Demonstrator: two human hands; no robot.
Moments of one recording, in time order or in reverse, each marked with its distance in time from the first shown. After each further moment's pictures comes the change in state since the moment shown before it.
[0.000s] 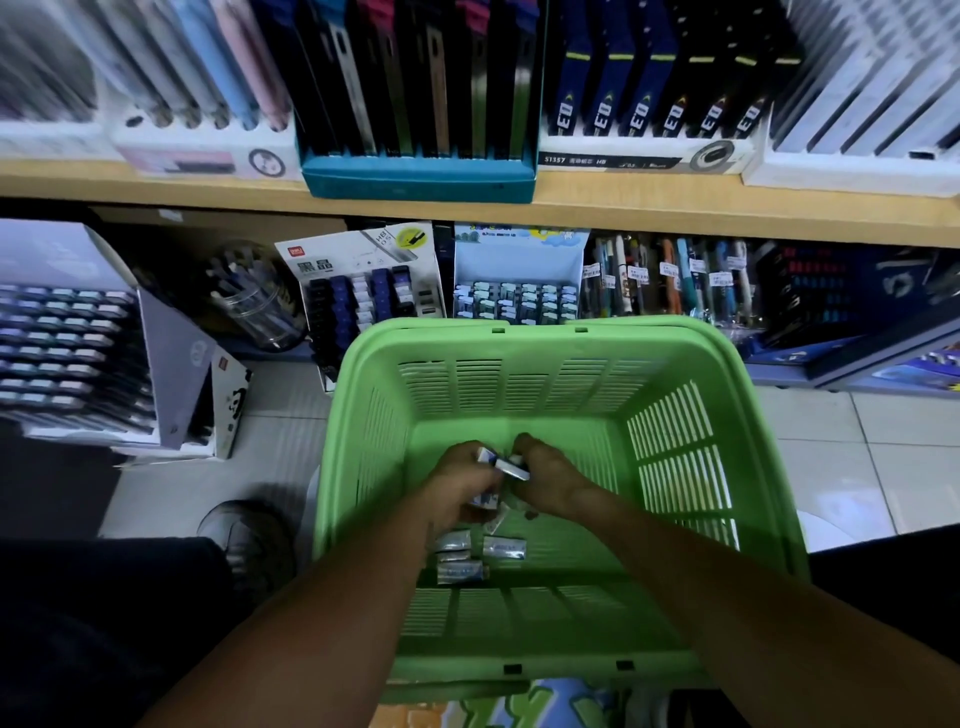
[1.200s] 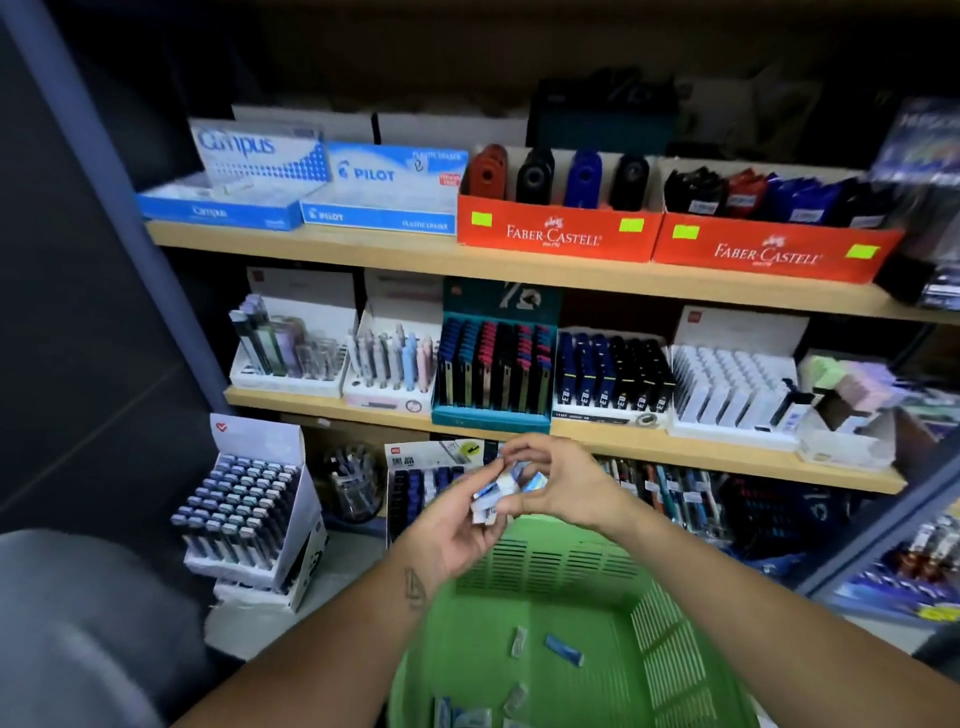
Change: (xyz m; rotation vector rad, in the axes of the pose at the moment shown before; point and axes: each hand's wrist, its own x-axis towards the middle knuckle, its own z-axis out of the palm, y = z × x) left_hand -0.188 0.115 -0.070 -0.834 -0.263 0.356; right_hand -0.134 -0.185 -0.184 0.264 0.197 -0.522
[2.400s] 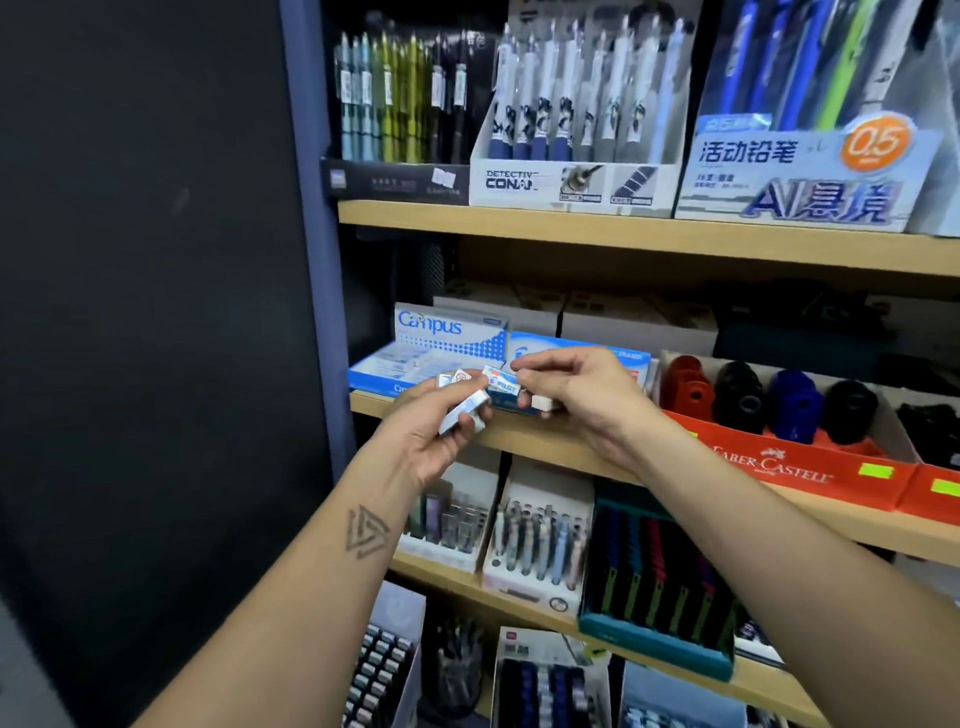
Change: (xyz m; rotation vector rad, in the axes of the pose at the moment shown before) left_hand -0.119 0.322 -0.001 0.049 0.034 0.688; right_hand 0.181 -0.285 -0.005 0.408 0.186 -0.279
